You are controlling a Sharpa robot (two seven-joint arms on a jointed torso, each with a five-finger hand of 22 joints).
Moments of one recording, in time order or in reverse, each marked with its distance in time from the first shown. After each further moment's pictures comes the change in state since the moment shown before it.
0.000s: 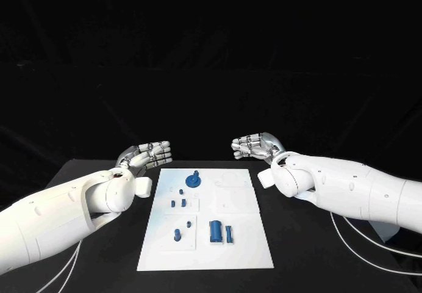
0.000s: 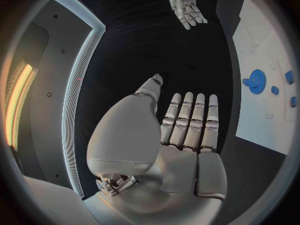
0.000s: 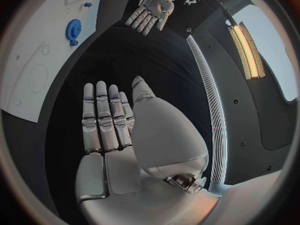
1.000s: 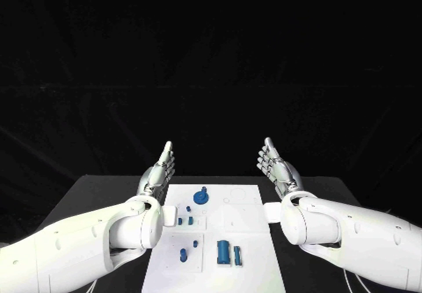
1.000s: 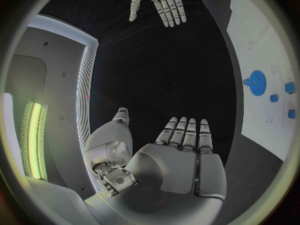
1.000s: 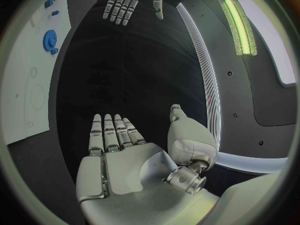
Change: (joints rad) left arm -0.077 -0.068 0.030 0.281 -0.090 -0.404 0.165; left_hand -0.955 0.086 -0.105 -0.144 -0.190 -0.621 -0.154 -0.041 -0.046 -0.633 -0.165 -0.041 -0.045 -0.554 -0.158 -0.100 -0.062 -0.117 -0.452 -0.224 -0.073 -0.249; right arm -0.109 -0.075 0.107 0.344 0.206 -0.342 0.171; right_hand -1.017 -0.001 0.034 -0.186 -0.162 -0.640 -0.168 -0.040 -0.185 -0.724 -0.126 -0.056 -0.153 -0.713 -0.103 -0.120 -0.185 -0.142 -0.584 -0.194 -0.041 -0.463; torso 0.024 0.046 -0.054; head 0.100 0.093
